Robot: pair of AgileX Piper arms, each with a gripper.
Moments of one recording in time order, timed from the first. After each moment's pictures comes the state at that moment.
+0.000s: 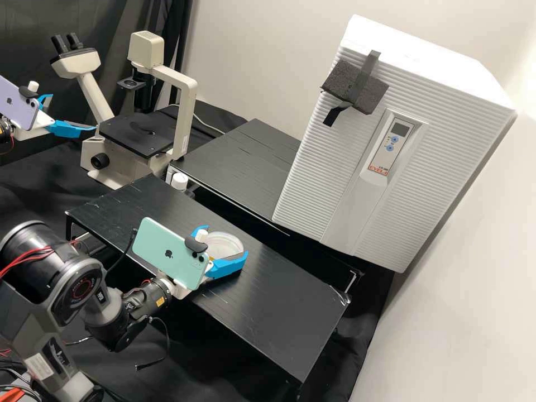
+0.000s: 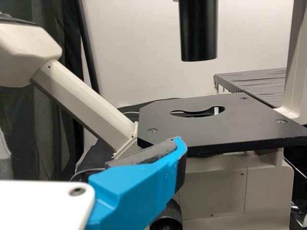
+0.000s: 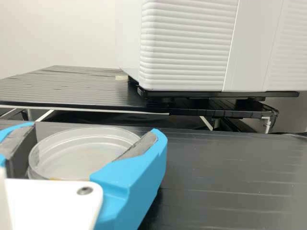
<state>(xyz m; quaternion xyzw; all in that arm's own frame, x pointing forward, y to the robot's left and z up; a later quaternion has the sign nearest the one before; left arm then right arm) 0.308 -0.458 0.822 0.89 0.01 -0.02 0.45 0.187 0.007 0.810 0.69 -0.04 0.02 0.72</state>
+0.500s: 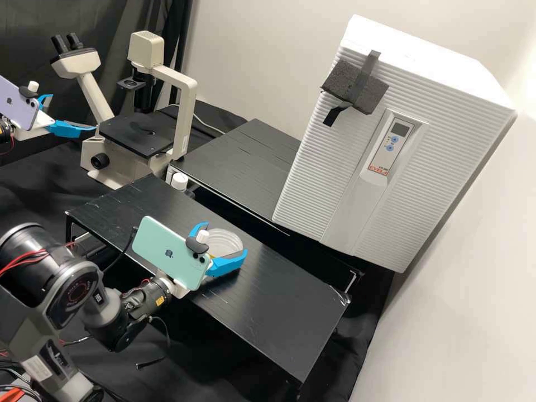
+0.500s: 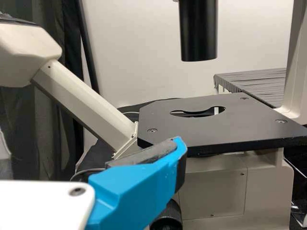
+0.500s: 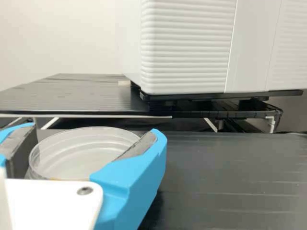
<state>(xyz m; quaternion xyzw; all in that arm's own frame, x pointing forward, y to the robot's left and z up) 0.308 -0.458 0.822 0.89 0.01 -0.02 0.45 0.185 0.011 0.812 0.71 -0.04 0.03 0.70</state>
